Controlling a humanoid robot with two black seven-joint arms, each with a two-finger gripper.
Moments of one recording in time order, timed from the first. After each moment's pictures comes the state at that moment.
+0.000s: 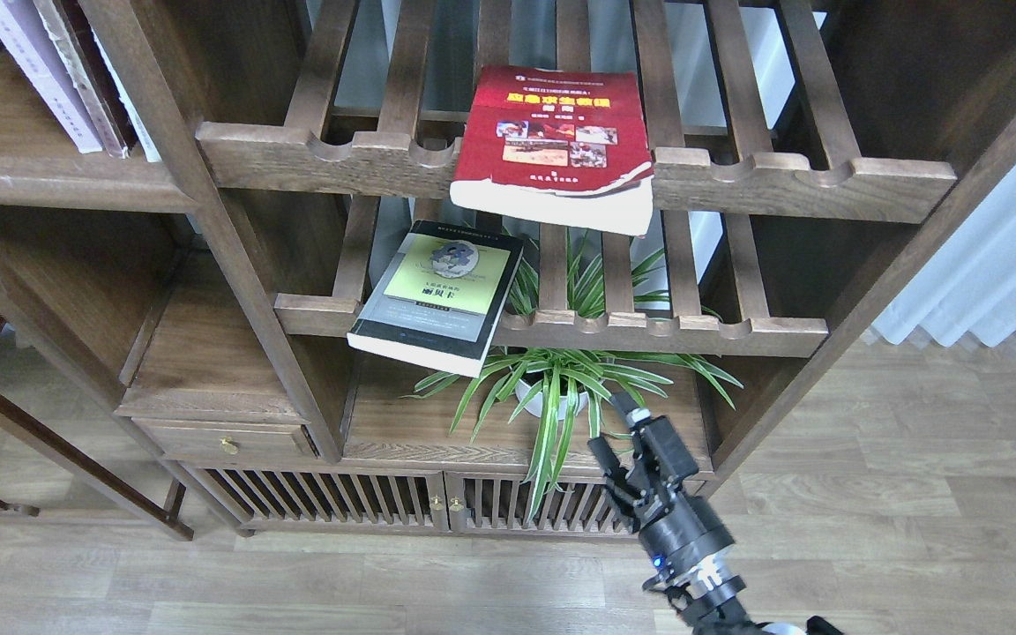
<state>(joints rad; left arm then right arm) 0.26 0.28 -1.75 -1.44 0.22 -0.49 -0.03 -0.14 -0.16 0.97 1.35 0.38 0.58 0.02</state>
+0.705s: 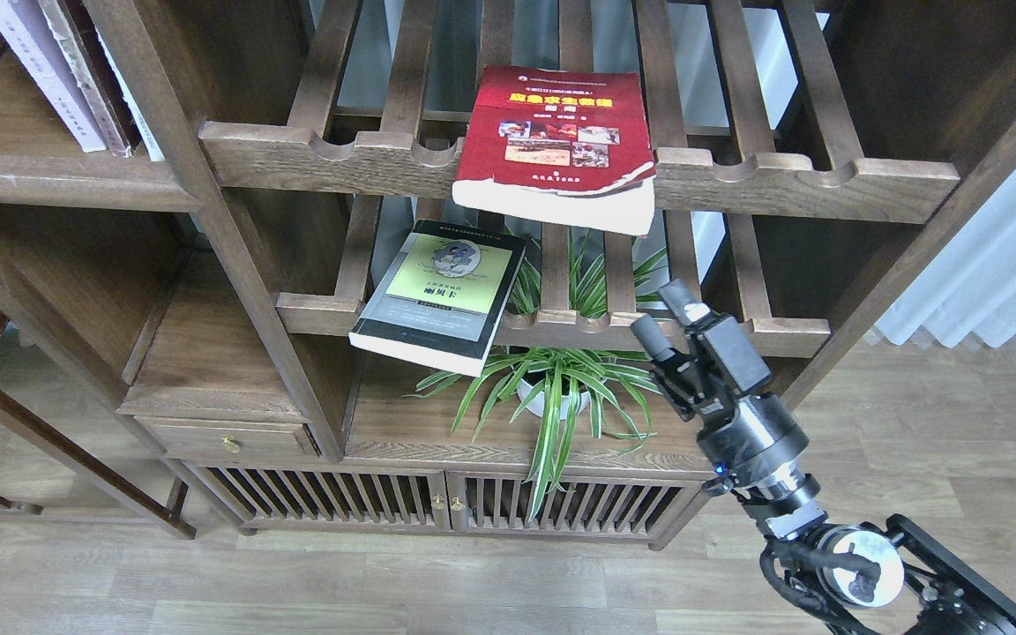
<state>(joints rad) 0.31 0.27 -1.74 -1.38 0.22 -0.49 -0.03 -0.03 -0.29 1.01 1.58 0.19 0.58 0.01</state>
